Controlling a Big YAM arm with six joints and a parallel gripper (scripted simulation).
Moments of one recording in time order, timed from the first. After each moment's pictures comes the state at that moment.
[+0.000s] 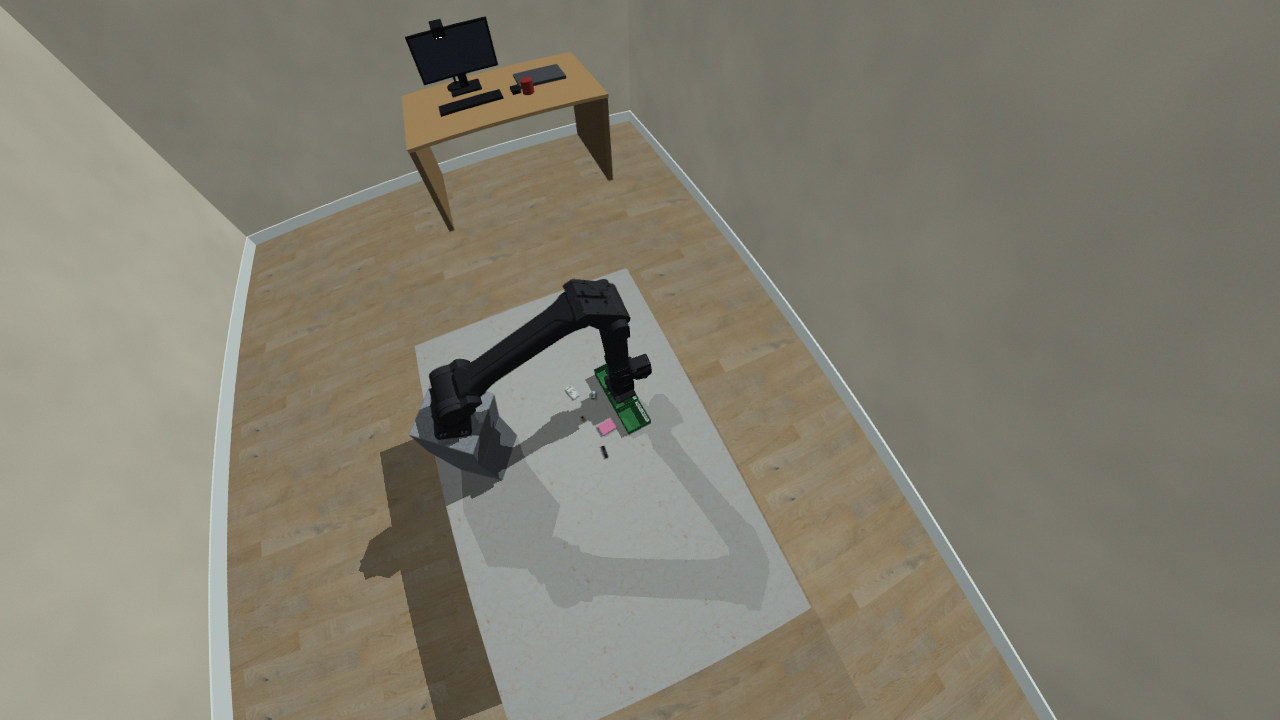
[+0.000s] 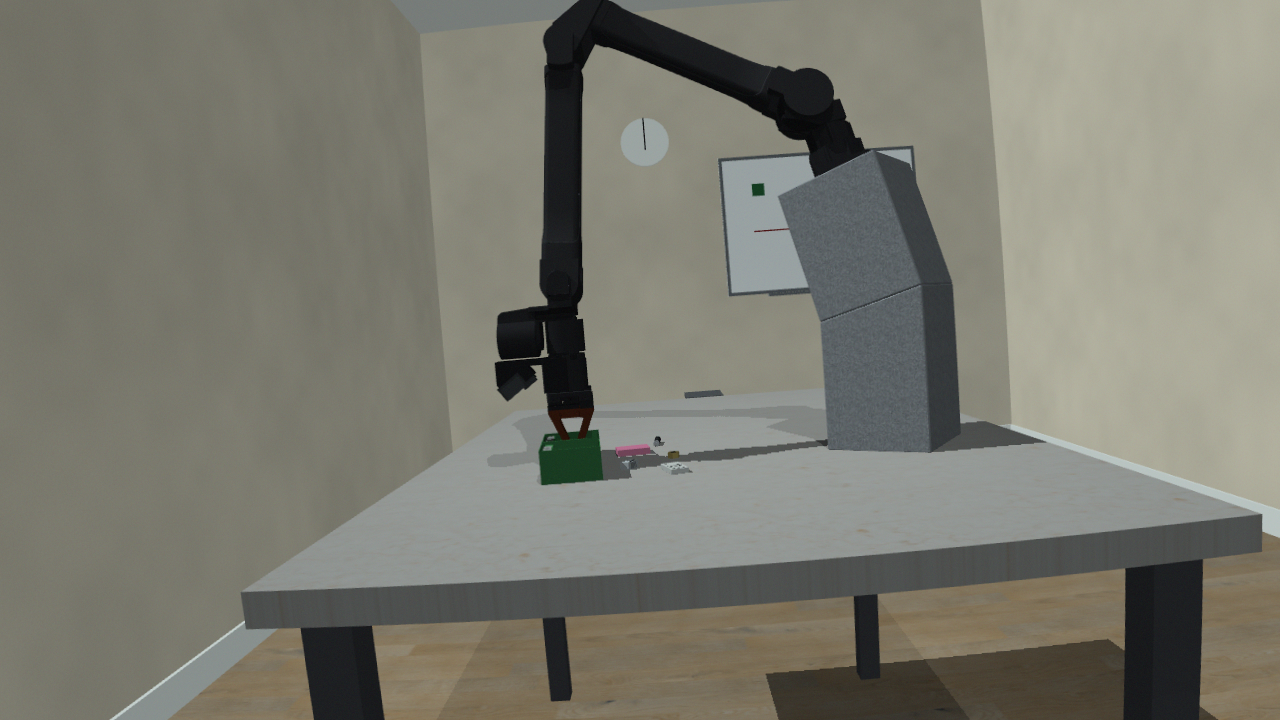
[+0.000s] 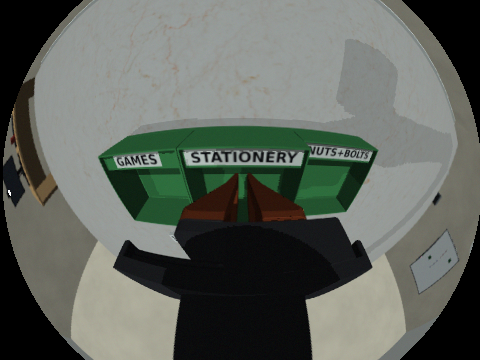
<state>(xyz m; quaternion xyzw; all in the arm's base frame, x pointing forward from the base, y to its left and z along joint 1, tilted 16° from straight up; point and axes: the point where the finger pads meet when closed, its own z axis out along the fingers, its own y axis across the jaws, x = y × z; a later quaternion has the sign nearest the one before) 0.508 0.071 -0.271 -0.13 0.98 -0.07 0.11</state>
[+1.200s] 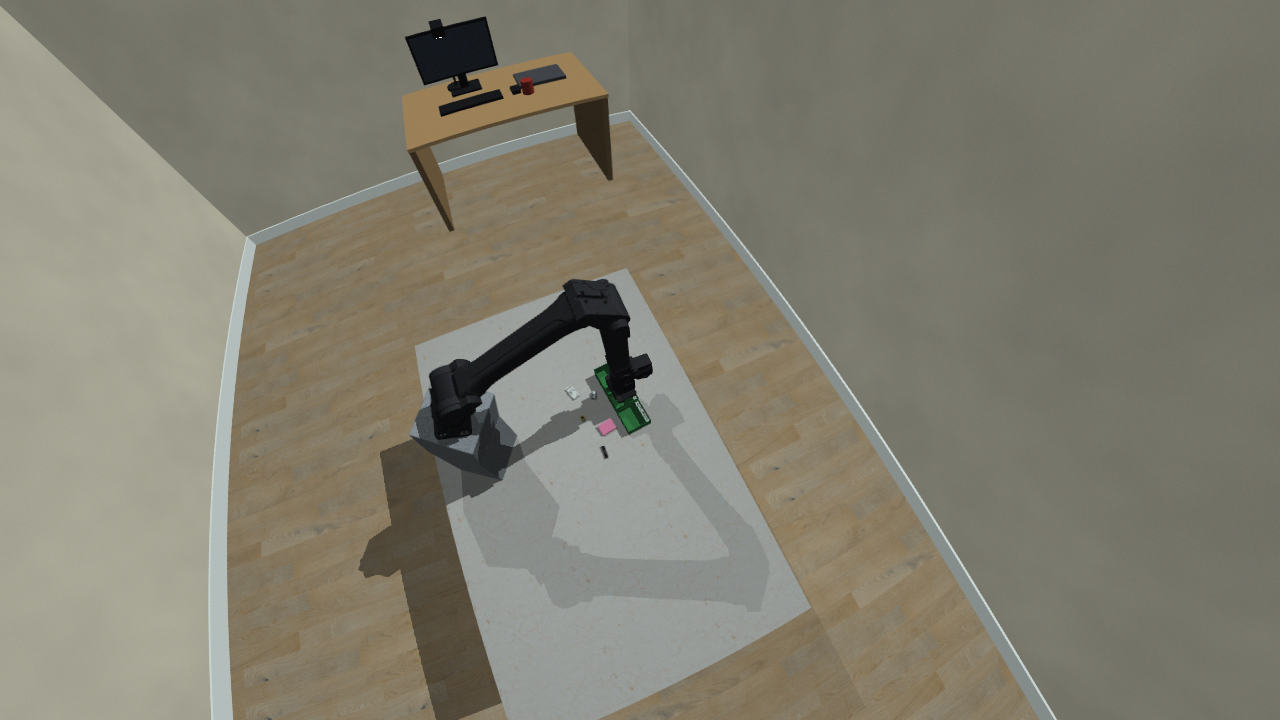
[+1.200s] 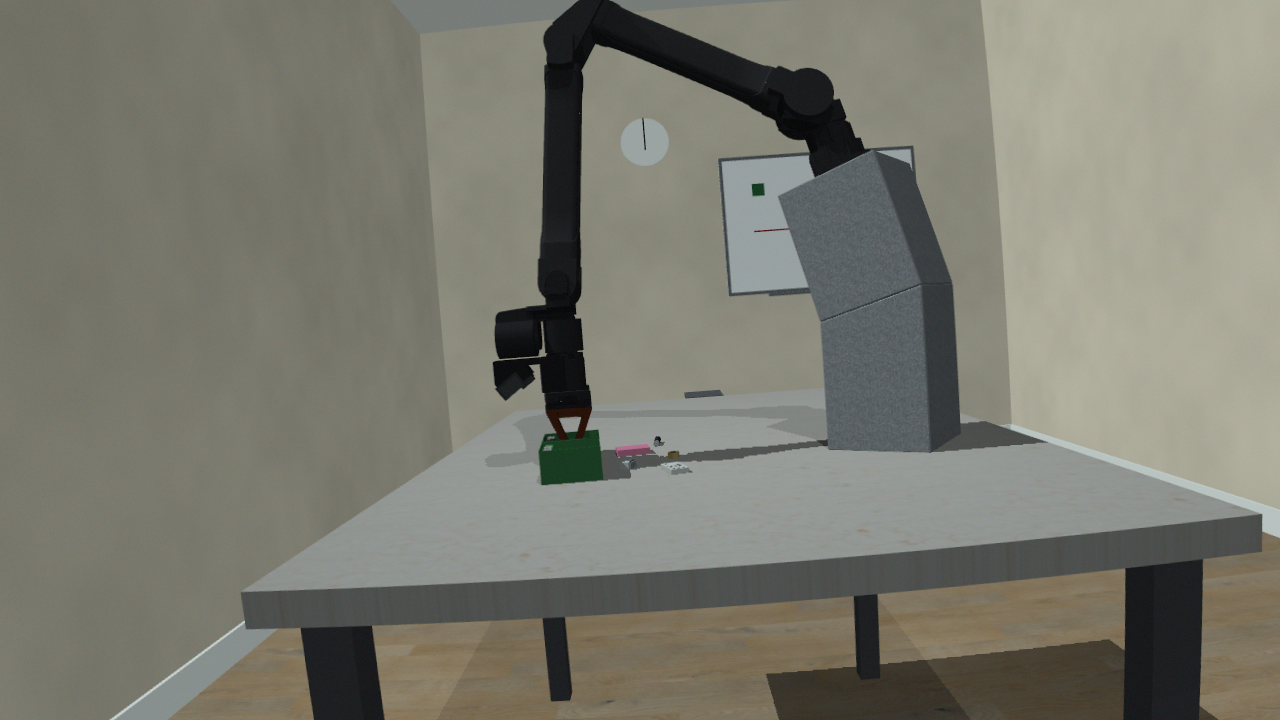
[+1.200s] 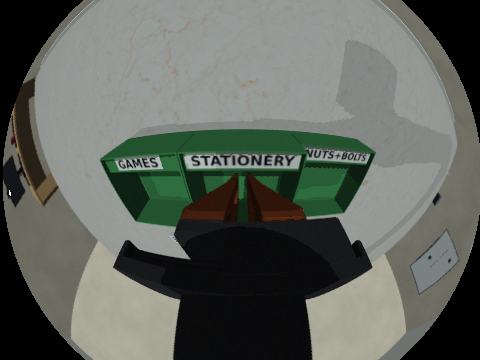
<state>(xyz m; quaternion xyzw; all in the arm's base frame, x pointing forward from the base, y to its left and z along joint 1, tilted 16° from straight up) 0.511 0.071 -0.270 -0.13 0.98 -0.07 0.12</state>
